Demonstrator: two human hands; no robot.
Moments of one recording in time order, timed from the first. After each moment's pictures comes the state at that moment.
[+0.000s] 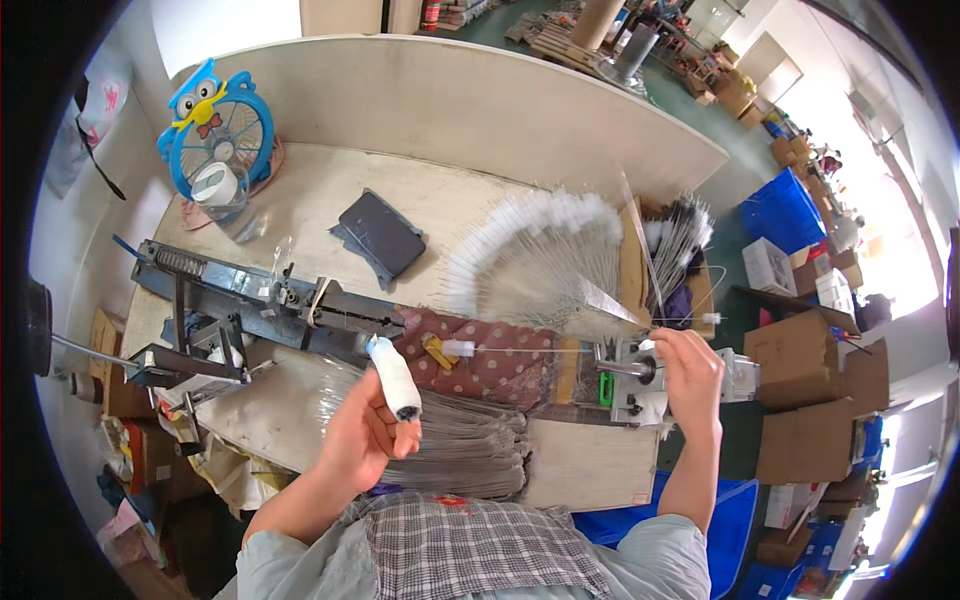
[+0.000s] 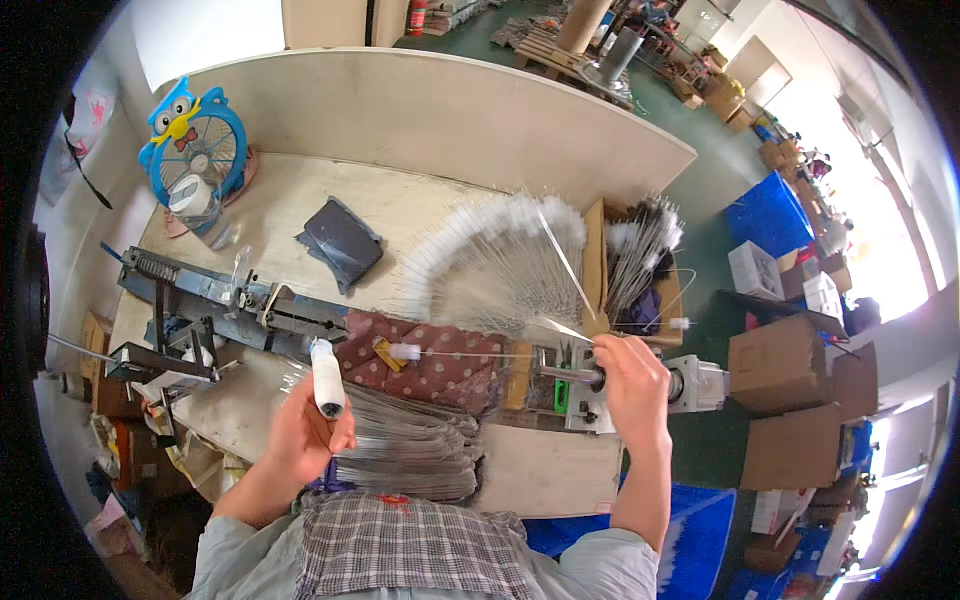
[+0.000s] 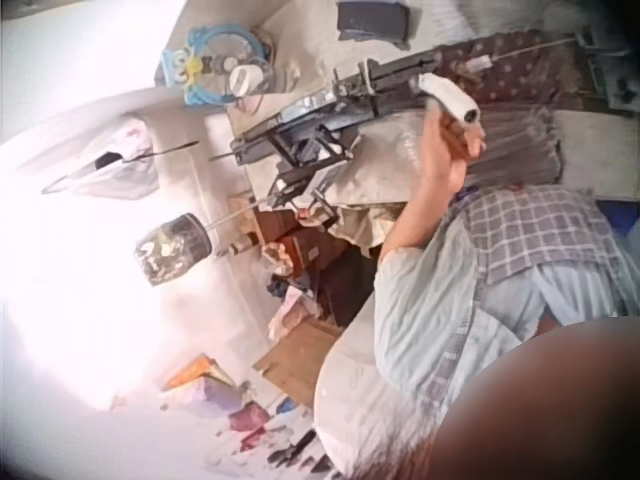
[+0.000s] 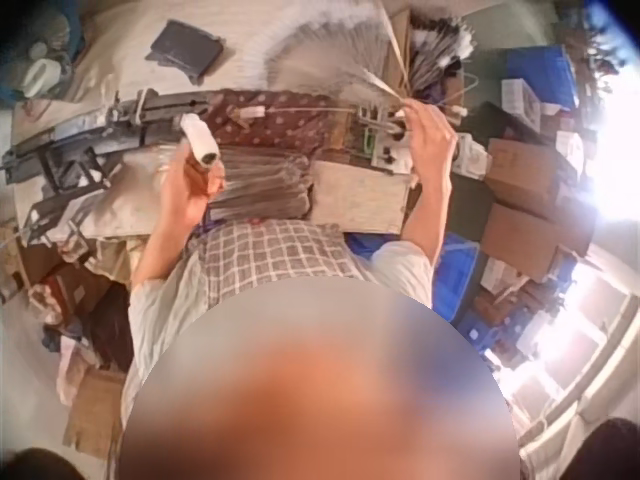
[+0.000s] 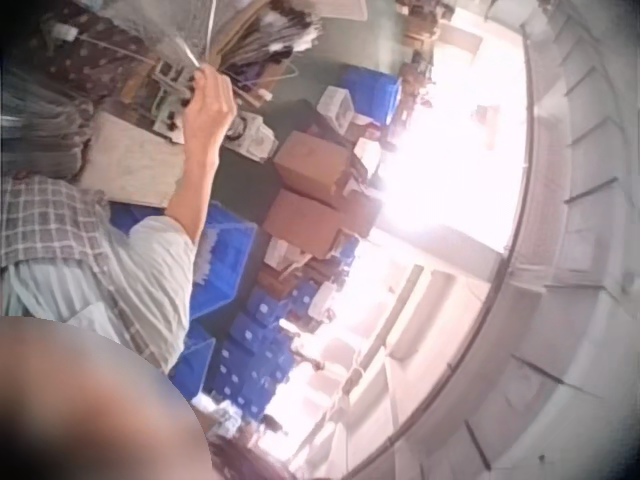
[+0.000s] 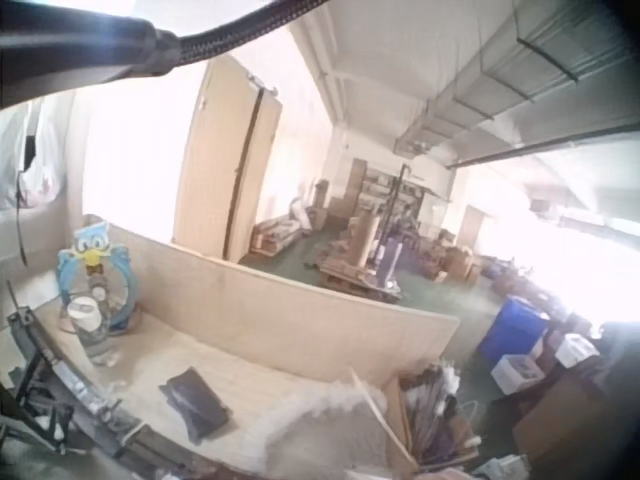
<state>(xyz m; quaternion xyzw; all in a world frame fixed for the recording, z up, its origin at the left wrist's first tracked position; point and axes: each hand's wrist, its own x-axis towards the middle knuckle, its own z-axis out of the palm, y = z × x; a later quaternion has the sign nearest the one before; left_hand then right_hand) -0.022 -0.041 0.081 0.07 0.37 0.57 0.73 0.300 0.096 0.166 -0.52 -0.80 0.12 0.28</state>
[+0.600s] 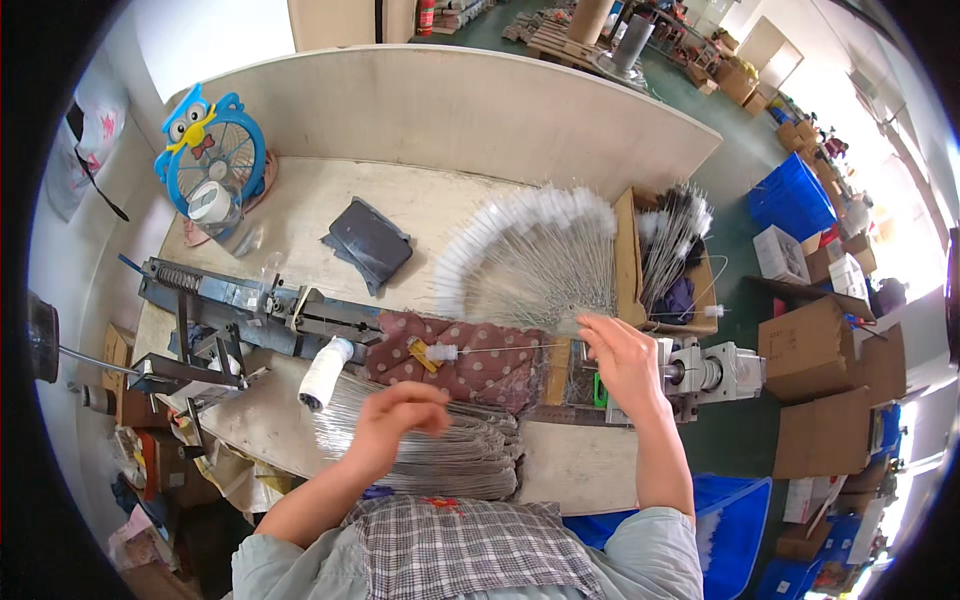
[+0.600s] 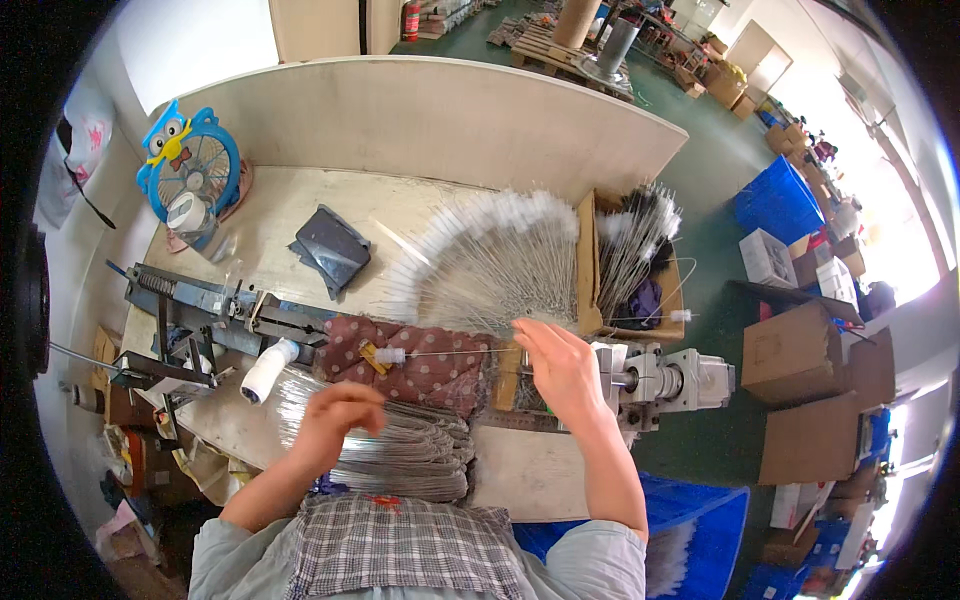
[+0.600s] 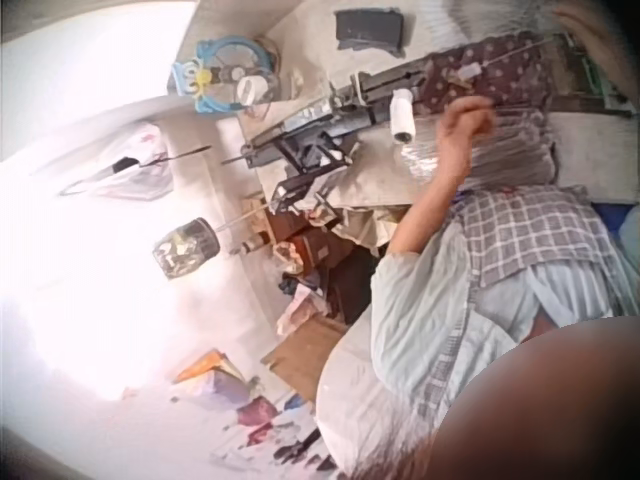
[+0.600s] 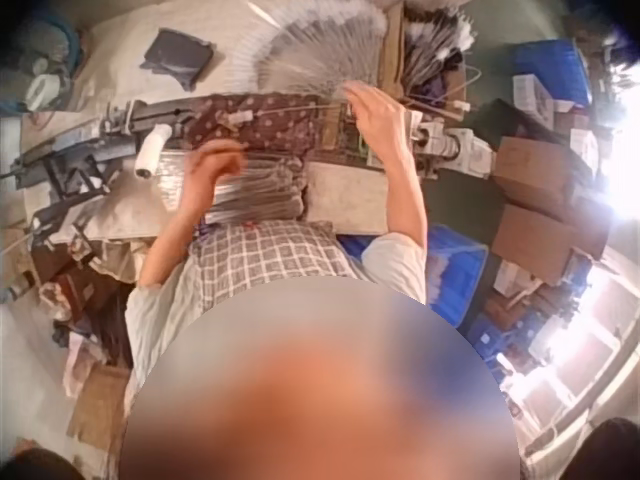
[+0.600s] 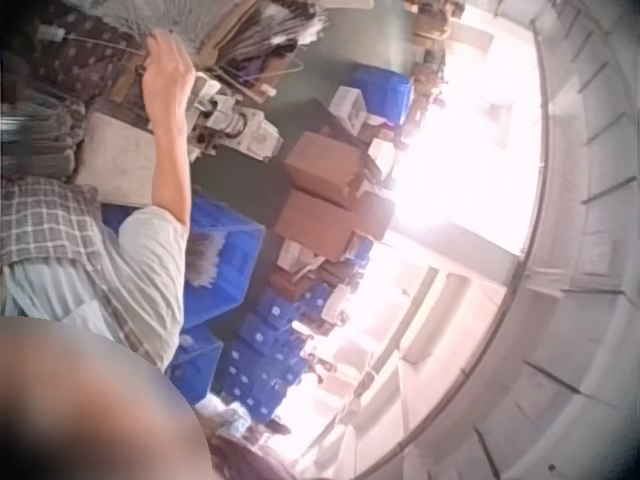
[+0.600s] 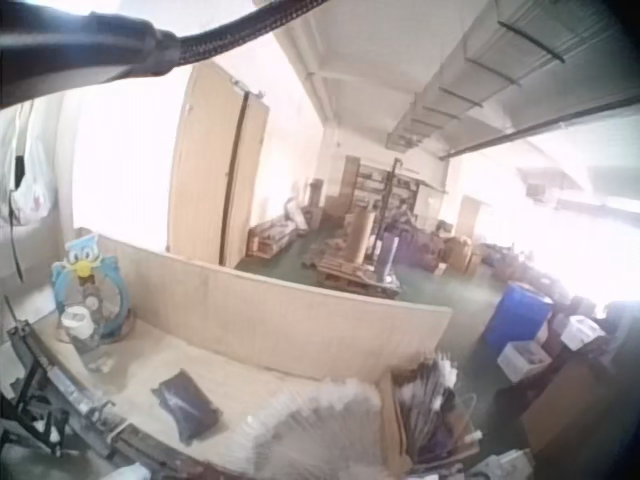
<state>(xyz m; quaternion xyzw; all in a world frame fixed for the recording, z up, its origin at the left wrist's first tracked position) 0.014 -0.014 0.067 0.31 0.47 0.53 0.64 0.272 0.121 0.116 -0.43 -0.82 0.20 0.32</state>
